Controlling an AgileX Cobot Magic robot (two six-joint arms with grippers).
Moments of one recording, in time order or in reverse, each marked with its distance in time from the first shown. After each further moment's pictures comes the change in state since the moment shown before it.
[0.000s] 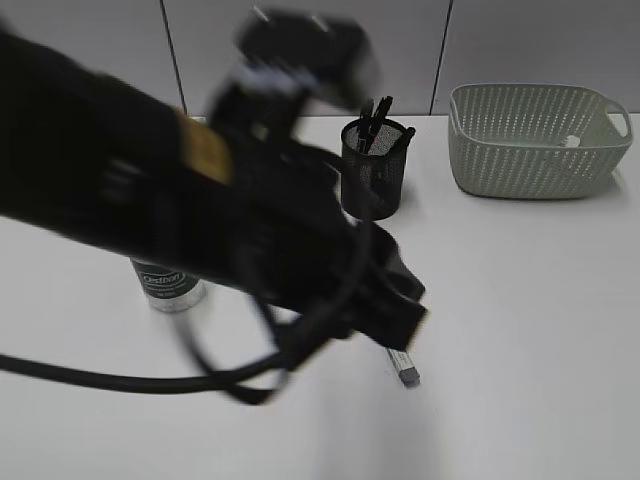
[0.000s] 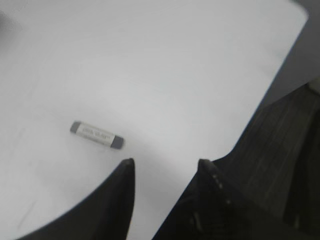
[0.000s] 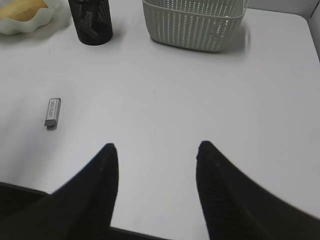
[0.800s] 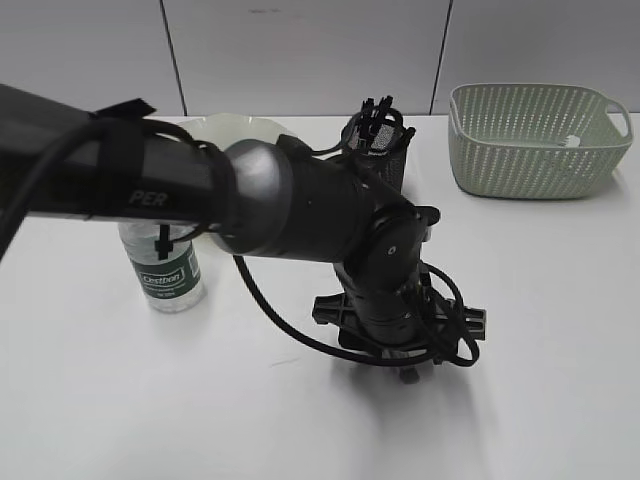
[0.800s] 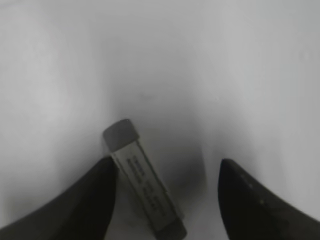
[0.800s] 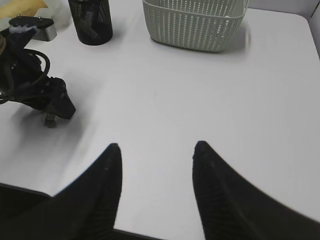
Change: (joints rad) left arm 0.032 0.705 -0.453 0.258 0.152 -0.762; right arm 0.000 0.000 0.000 0.000 0.000 0.000
